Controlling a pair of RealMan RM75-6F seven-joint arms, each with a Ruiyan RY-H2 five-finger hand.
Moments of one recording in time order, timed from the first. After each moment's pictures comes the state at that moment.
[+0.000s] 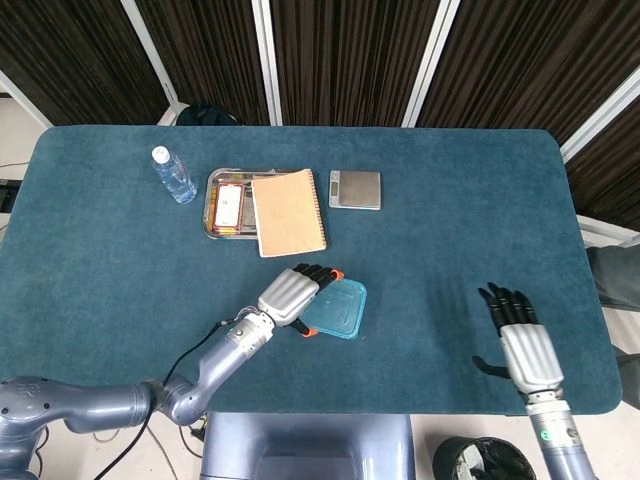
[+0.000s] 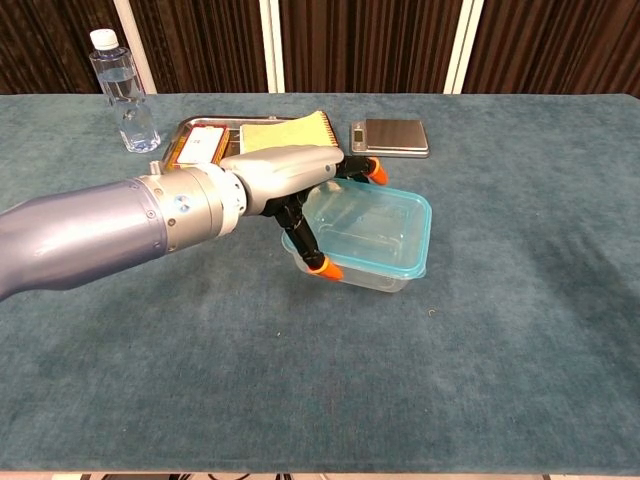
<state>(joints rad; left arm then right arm) -0.94 -1.77 -0.23 -1.41 1.12 0.80 0.29 0.16 -1.29 0.07 -1.72 -1.47 1.34 -0.18</state>
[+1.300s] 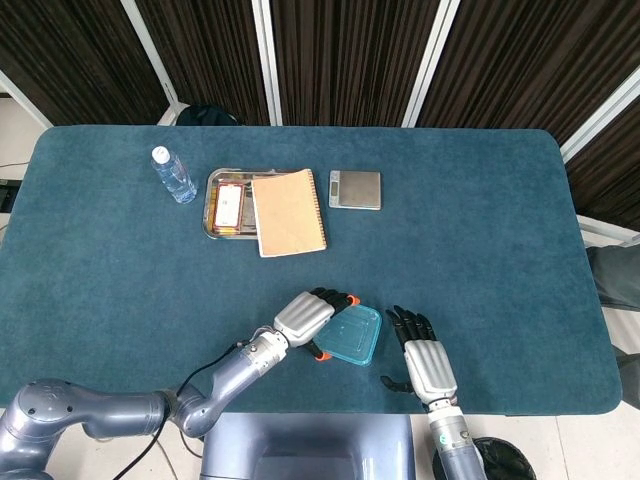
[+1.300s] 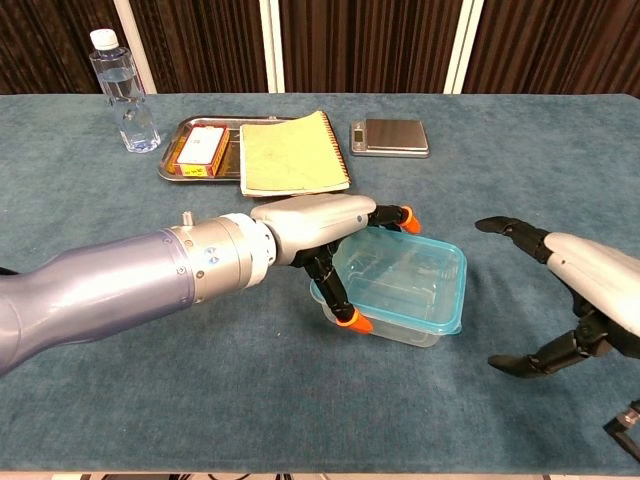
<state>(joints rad) -0.96 -1.85 -0.17 -1.37 1.15 0.78 0.23 0.21 -1.70 0.07 -1.78 -1.29 1.30 -0.45</state>
